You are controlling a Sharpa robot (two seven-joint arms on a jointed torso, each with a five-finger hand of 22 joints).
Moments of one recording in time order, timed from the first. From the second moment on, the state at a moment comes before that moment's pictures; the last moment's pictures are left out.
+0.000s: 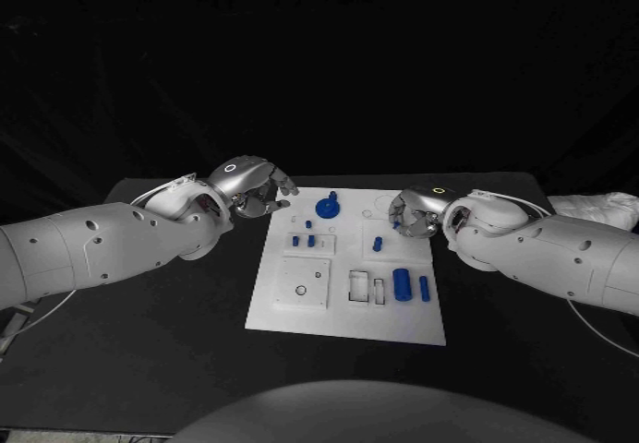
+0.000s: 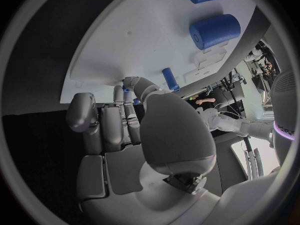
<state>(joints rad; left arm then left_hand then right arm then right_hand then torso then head) 1.24 -0.82 -0.23 1.35 -1.42 -0.60 0.21 1.53 -0.19 0.39 0.29 0.14 1.07 0.05 0.11 0.20 1.10 0.02 0.24 0.16 1.37 -0.06 1.14 0.74 0.02 1.46 0.06 1.43 1.31 1.20 -0.62 -0.23 1.17 -1.52 -0.27 -0.02 1.40 -0.07 0.33 -0.01 0.56 0.93 0.12 0.27 0.73 0.85 0.07 0.51 0.62 1.38 0.00 1.36 1.28 0.10 1.29 0.10 1.15 1.31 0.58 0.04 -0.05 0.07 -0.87</state>
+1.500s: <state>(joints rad) 1.24 -0.86 -0.23 1.40 -1.44 -0.61 0.20 1.52 -0.19 0.40 0.29 0.14 1.07 0.06 0.09 0.20 1.06 0.03 0.30 0.21 1.31 -0.05 1.07 0.64 0.02 1.47 0.05 1.37 1.31 1.28 -0.58 -0.23 1.55 -1.57 -0.21 -0.05 1.39 -0.07 0.34 -0.02 0.53 0.90 0.12 0.26 0.74 0.86 0.07 0.52 0.61 1.40 -0.01 1.38 1.29 0.10 1.29 0.10 1.17 1.31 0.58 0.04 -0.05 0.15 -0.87</state>
